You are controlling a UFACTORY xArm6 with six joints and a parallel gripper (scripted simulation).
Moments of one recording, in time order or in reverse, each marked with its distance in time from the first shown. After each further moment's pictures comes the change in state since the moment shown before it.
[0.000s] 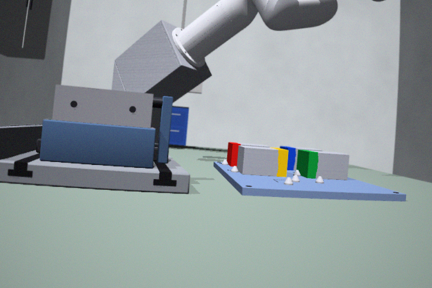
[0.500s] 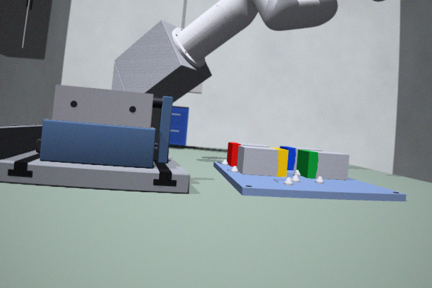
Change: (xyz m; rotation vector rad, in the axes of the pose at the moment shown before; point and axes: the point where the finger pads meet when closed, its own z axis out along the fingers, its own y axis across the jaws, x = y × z) arm 0.000 0.000 0.000 0.000 -0.002 -0.118
